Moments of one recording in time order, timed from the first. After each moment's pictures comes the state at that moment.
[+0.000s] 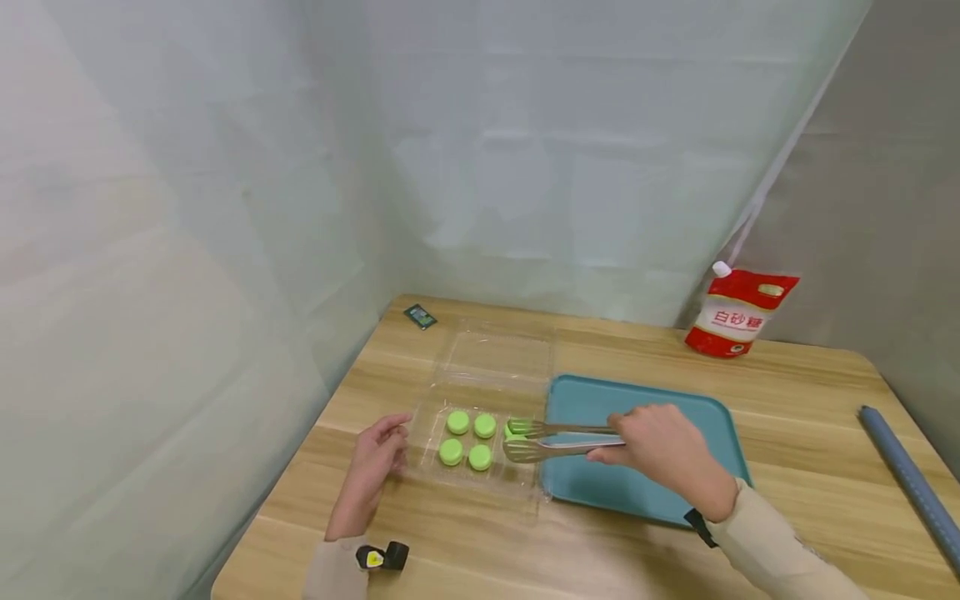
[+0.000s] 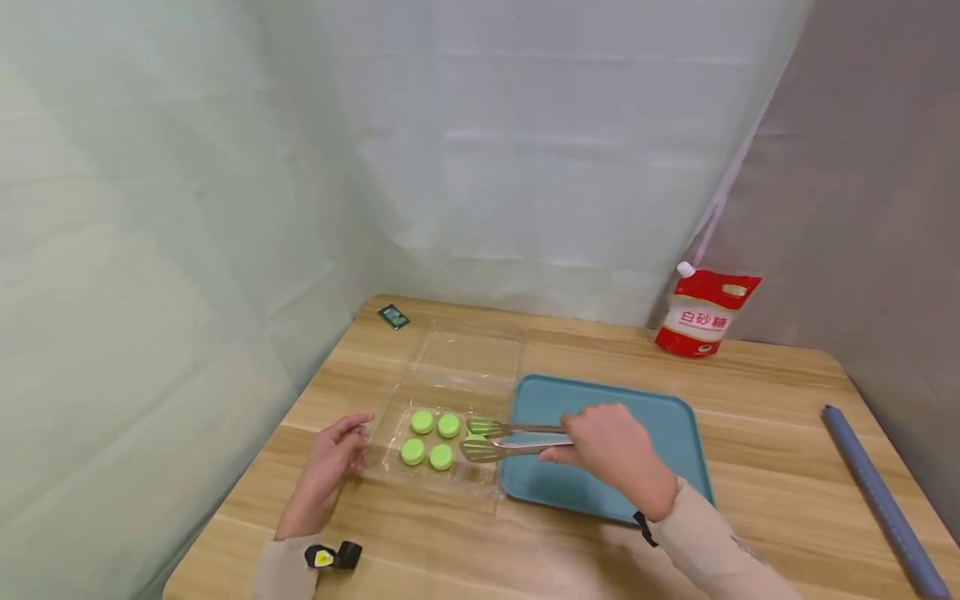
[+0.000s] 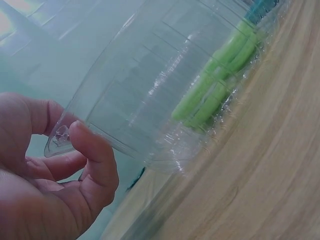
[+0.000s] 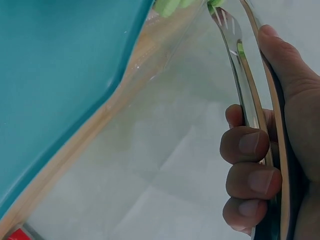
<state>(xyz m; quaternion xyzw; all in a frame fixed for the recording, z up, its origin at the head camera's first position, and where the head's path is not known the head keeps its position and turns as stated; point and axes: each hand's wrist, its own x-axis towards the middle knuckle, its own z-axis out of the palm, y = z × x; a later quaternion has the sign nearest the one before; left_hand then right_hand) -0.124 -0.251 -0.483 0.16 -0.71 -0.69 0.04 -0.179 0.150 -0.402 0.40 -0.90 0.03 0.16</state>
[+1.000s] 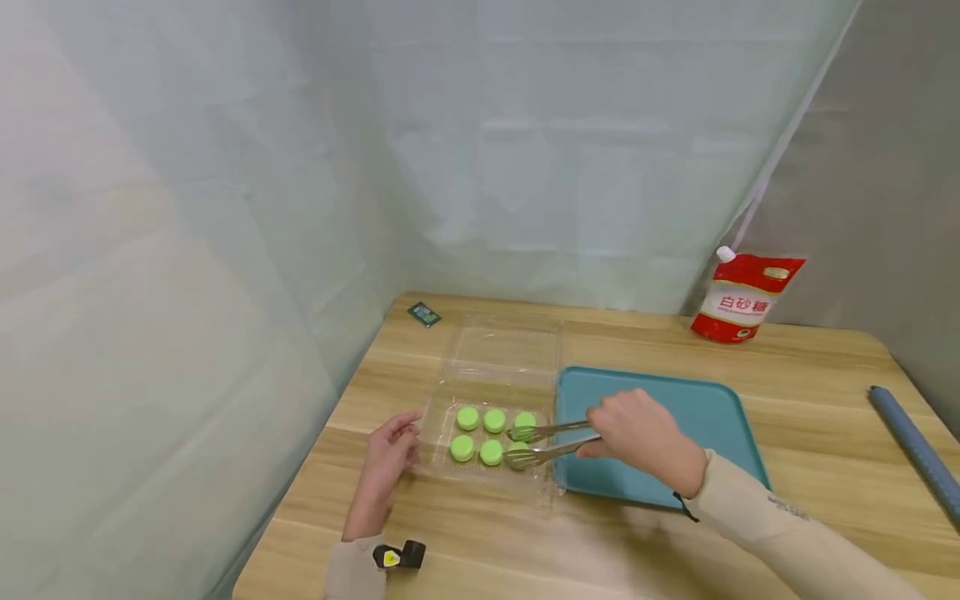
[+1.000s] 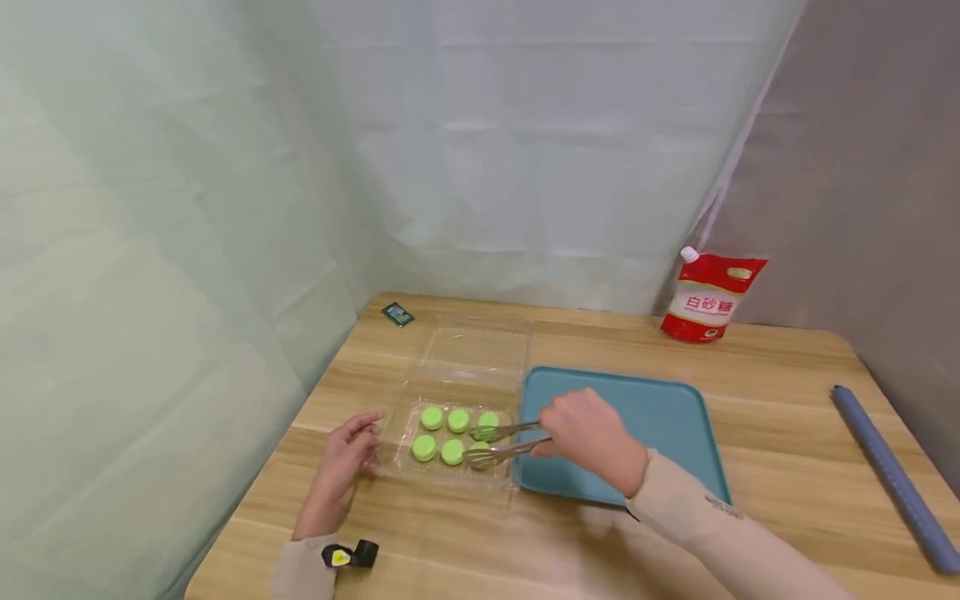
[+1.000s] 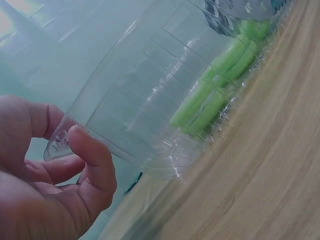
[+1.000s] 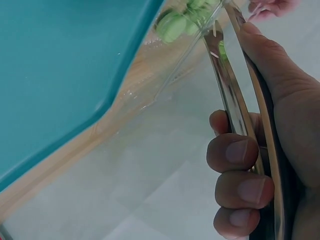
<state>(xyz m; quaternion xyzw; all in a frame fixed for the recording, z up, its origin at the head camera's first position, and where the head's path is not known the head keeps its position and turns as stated) -0.123 -0.251 -0.480 0.15 -0.70 -0.70 0.04 -0.181 0.111 -0.399 0.46 -0.87 -0.03 0.17</state>
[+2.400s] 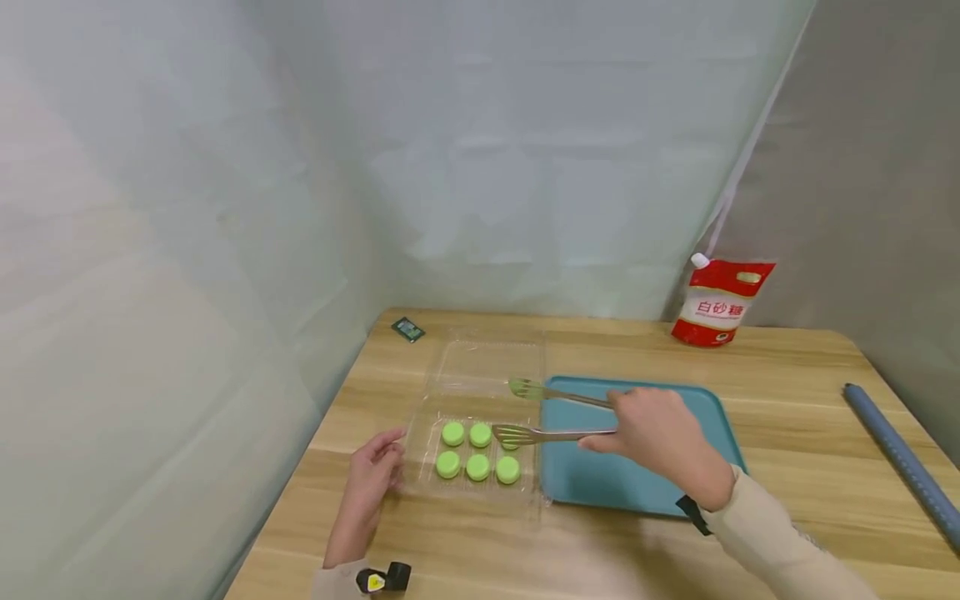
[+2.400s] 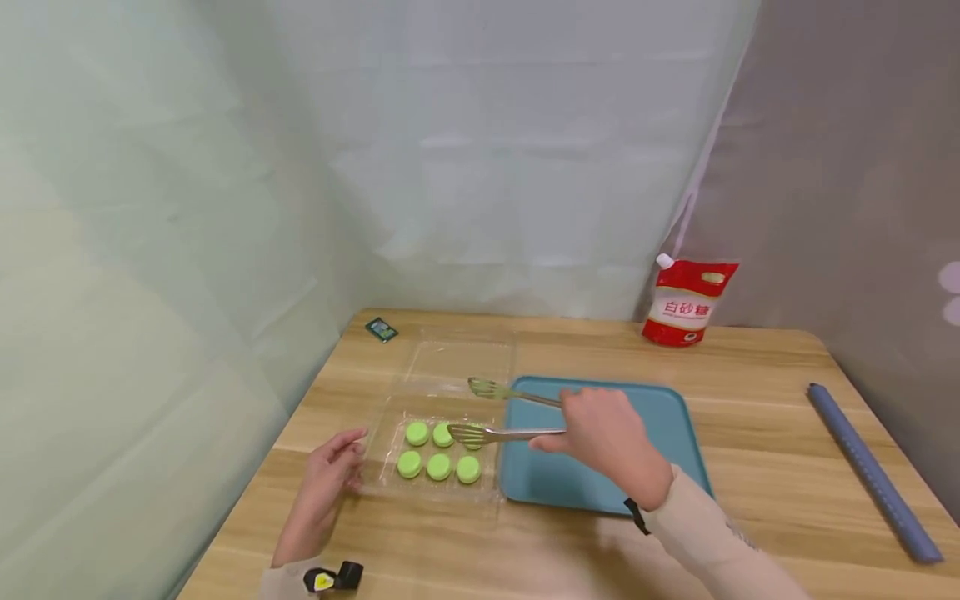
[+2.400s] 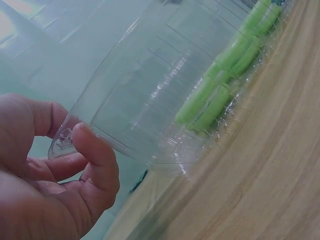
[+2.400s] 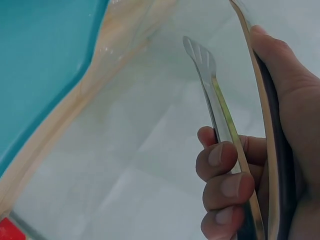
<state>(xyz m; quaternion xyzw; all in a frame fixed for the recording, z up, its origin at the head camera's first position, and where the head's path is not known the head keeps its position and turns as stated) -0.122 -0.251 -0.477 0.15 -0.71 -0.68 0.04 -0.169 0.140 -0.377 0.29 -0.94 0.05 0.16</state>
